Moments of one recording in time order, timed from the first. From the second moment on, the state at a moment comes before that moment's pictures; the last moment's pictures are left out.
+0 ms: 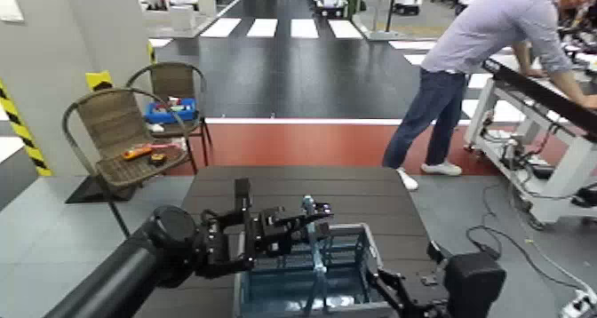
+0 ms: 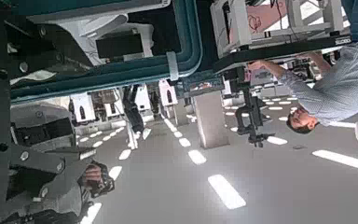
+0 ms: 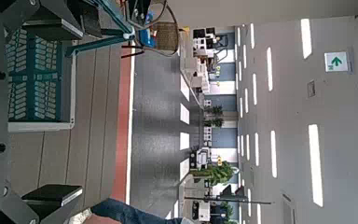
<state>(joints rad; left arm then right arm) -0.71 0.18 -0.48 -0.79 1.34 1.01 -0.76 0.36 -0.17 0.20 -2.12 -0.10 0.23 -0.14</state>
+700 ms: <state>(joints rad) -0.62 0.22 -0.30 -0.98 0.98 0.90 -0.75 0.36 -0.16 0.20 -2.12 -0.10 0.25 -0.14</state>
